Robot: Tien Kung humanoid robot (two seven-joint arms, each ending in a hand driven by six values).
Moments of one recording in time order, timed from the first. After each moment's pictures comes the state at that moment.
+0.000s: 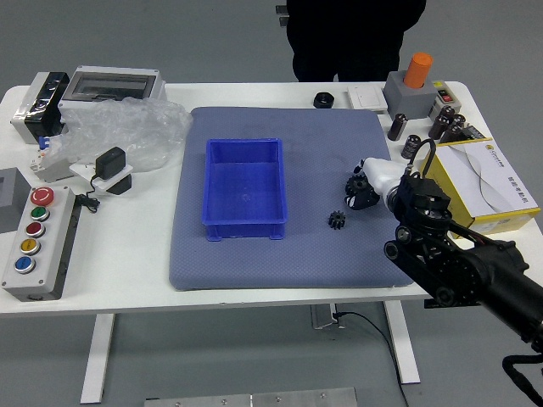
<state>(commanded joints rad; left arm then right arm) -0.15 0.05 -1.58 -0.18 1.72 -0.31 0.24 0.64 -0.20 0.75 1.00 -1.97 0.04 -0.54</state>
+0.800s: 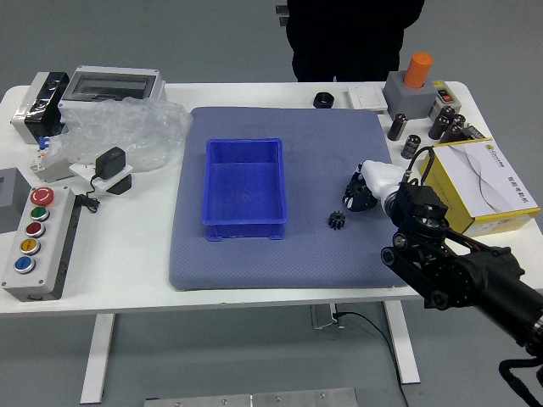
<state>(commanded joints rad) -0.15 0.05 -1.58 -0.18 1.73 -0.31 0.24 0.64 -0.18 0.74 0.95 -1.98 -0.04 -0.49</state>
